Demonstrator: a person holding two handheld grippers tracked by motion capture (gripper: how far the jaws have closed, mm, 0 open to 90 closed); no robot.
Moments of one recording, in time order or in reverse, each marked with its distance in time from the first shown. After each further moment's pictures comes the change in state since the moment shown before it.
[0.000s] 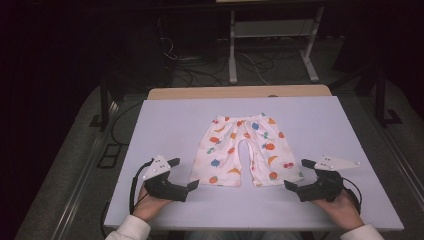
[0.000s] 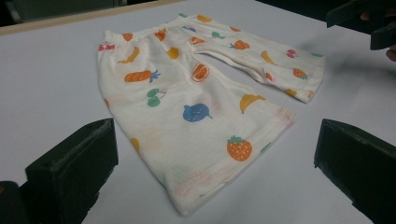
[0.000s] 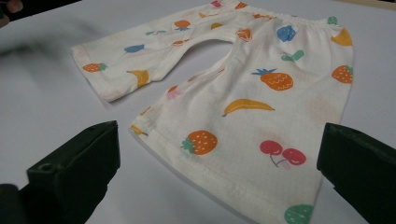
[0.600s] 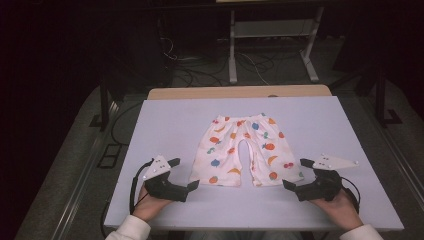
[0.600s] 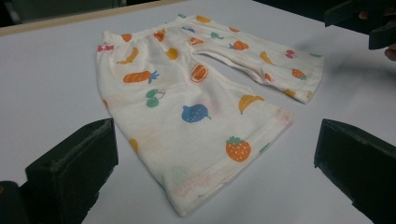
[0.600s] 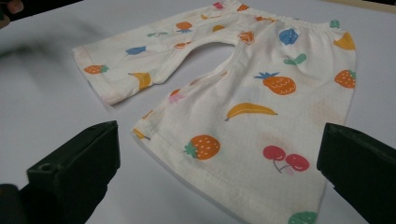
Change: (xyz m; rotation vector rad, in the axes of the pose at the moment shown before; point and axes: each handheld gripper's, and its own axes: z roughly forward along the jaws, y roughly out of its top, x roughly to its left) left arm -0.001 0.000 0.000 0.001 -0.002 0.002; right arm 0.003 0.004 0.002 0.001 0.001 -0.007
